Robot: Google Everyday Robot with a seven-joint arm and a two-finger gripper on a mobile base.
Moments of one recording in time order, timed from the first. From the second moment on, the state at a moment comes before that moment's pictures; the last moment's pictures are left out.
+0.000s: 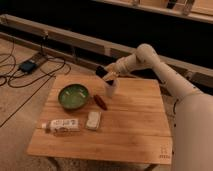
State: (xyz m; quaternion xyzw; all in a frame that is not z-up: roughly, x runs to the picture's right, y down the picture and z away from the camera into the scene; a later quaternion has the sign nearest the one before) arm 0.016 -0.076 0.822 -0.25 -0.42 0.20 0.85
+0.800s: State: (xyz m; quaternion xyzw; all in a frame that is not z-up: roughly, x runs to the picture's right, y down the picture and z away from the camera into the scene) arm 0.030 -0.086 0.830 -0.24 -0.48 0.20 0.82
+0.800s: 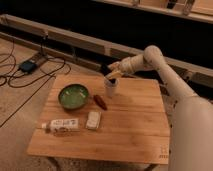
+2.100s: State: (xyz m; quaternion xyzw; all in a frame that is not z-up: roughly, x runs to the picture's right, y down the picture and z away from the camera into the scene) arm 0.032 -0.075 0.834 -0.25 -0.50 0.19 0.80
